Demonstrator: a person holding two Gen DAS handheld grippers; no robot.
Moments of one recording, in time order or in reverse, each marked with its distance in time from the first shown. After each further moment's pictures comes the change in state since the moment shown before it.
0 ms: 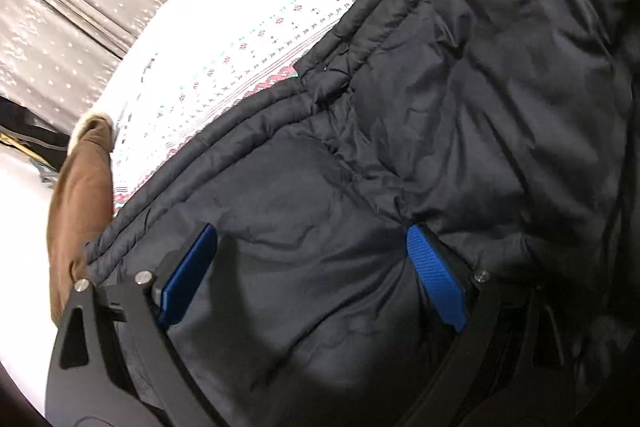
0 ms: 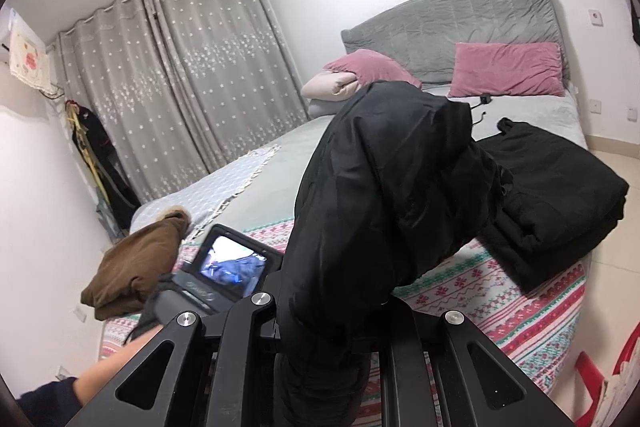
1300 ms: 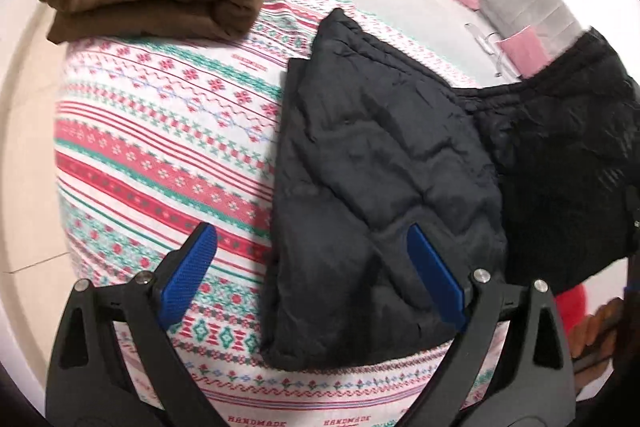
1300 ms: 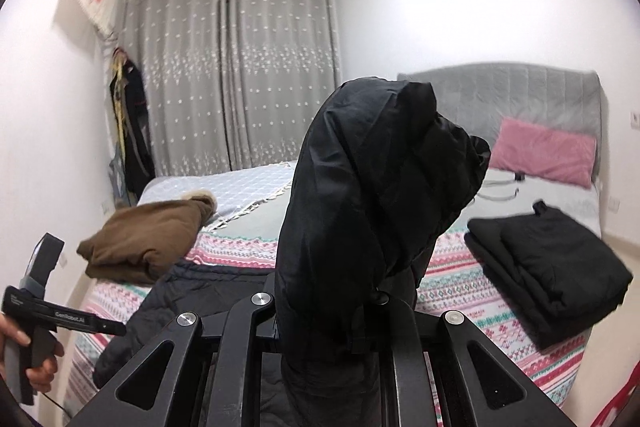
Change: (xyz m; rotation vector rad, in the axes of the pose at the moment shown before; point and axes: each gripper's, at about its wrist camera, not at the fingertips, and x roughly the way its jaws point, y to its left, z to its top) left arm -0.041 0.238 -0.266 -0.827 -0.045 -0.513; right arm -0.007 0.116 -0.033 -0.348 -0.132 0.014
